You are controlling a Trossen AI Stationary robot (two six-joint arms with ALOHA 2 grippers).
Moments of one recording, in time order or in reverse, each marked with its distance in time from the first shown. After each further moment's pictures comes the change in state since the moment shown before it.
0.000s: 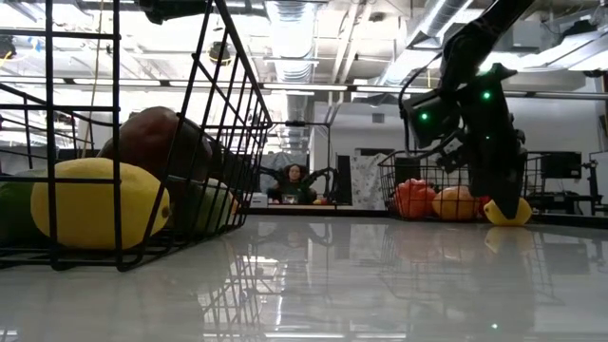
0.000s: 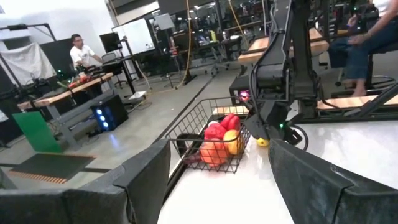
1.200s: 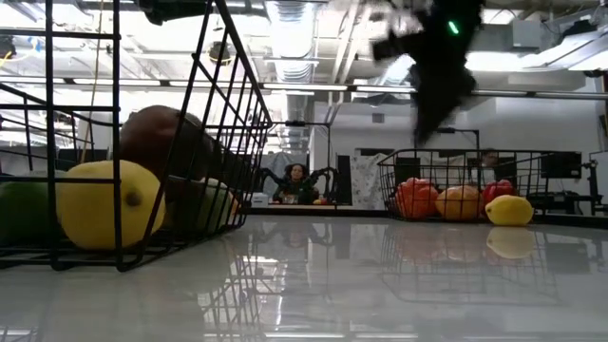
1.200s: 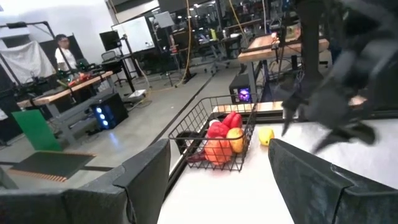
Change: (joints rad) left arm 0.000 0.000 0.000 -0.008 0.000 -0.003; right arm 0.522 0.070 0.490 -0.071 0.106 -0.103
